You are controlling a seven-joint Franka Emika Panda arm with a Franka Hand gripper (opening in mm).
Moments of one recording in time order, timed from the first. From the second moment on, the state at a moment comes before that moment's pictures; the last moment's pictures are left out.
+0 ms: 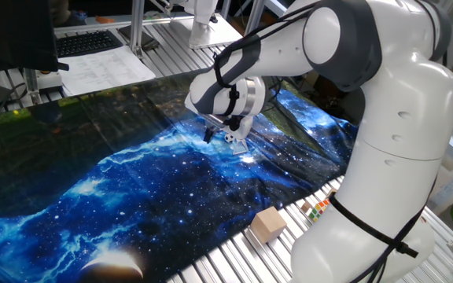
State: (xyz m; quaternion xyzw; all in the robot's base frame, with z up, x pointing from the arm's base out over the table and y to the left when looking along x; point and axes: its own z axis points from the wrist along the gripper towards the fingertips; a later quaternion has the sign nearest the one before) arm 0.525 -0.095 0.088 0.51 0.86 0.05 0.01
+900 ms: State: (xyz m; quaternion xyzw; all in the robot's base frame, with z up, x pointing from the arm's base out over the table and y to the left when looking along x) arm 0.523 -0.092 0.089 0.35 0.94 0.03 0.03
